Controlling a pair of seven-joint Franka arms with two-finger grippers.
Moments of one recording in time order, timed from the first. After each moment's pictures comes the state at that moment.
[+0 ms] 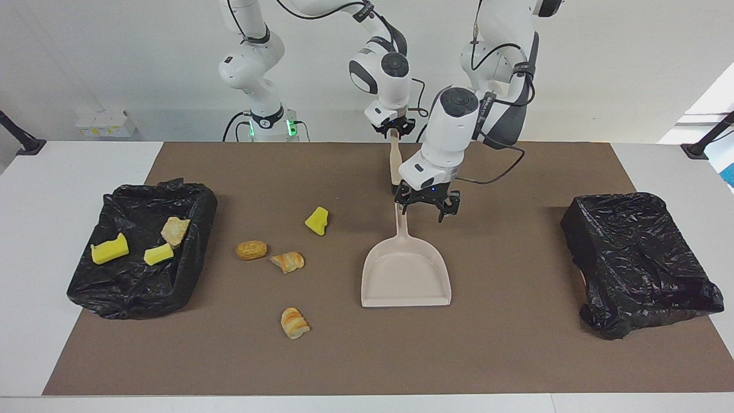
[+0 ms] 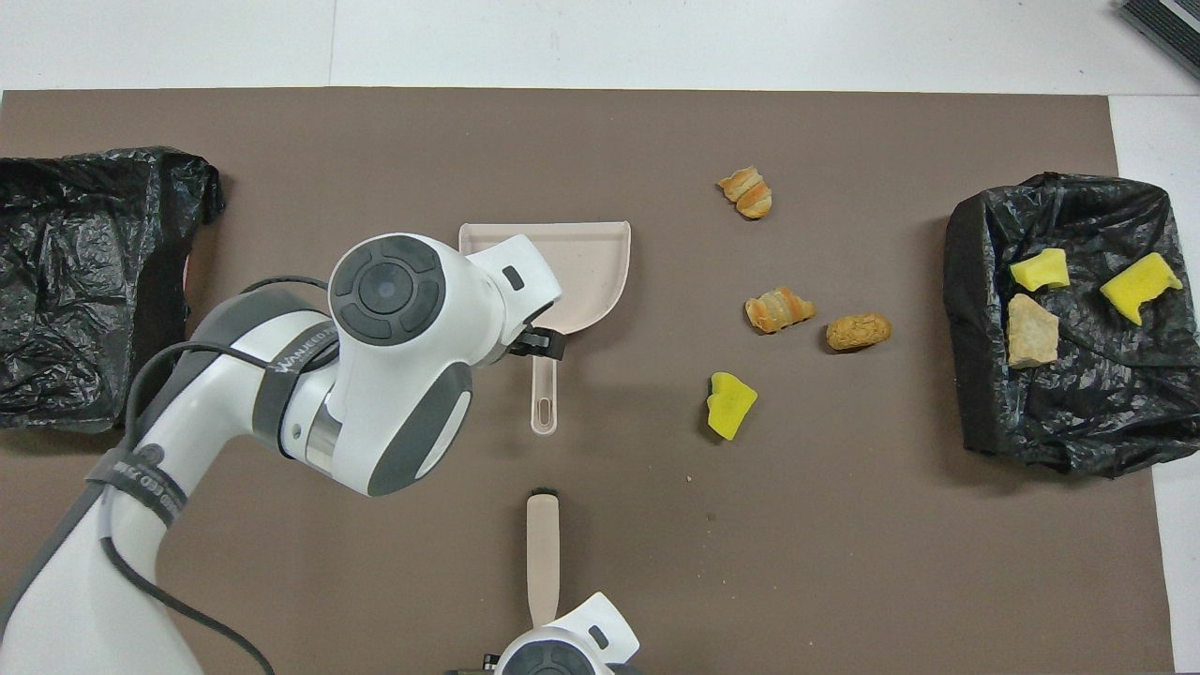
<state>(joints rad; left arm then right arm) -0.50 0.22 -0.08 -1.87 -0.02 2.20 -0.28 1.03 0.03 0.03 -2.30 0.35 2.22 0.97</state>
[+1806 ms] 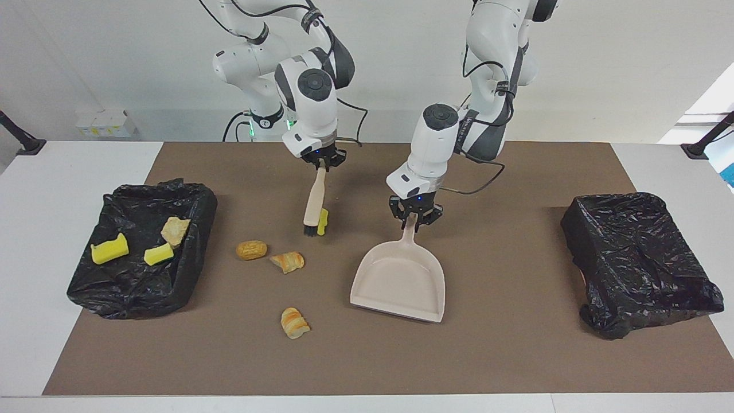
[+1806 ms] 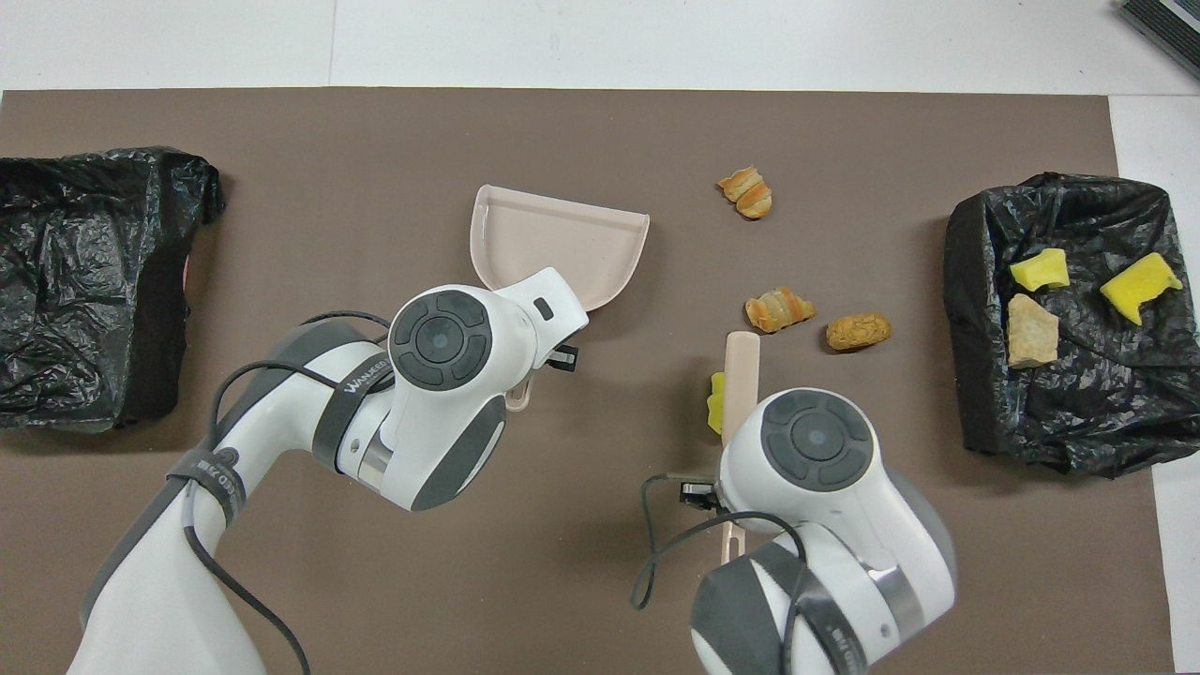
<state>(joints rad) -0.54 0.25 -0.05 -1.91 0.06 2.32 -0.26 0.46 -0.08 0.00 -2.21 -0.01 1.91 0.58</state>
